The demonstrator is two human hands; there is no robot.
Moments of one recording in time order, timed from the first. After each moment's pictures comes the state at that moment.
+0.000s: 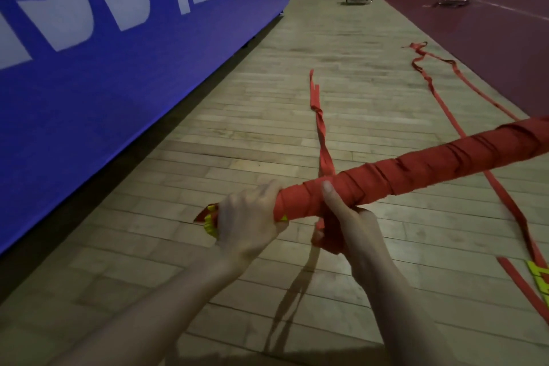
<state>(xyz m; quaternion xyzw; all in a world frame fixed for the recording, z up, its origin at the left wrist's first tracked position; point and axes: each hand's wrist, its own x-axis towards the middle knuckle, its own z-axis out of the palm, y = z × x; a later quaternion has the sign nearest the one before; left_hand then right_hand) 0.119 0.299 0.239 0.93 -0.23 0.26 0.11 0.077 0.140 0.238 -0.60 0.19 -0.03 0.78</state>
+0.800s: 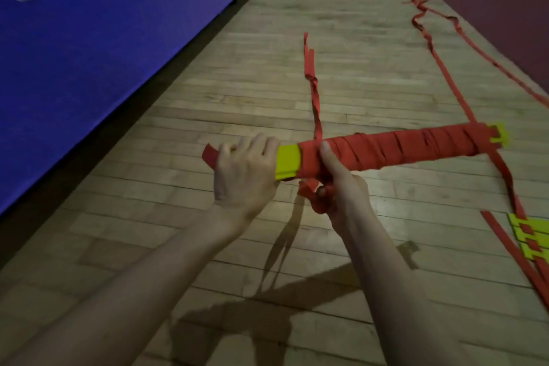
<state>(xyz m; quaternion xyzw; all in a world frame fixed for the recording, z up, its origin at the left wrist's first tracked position) 0.121 0.290 0.227 0.91 -0.22 0.34 0.00 0.084 0.144 0.216 -0.47 0.27 -0.05 0.84</state>
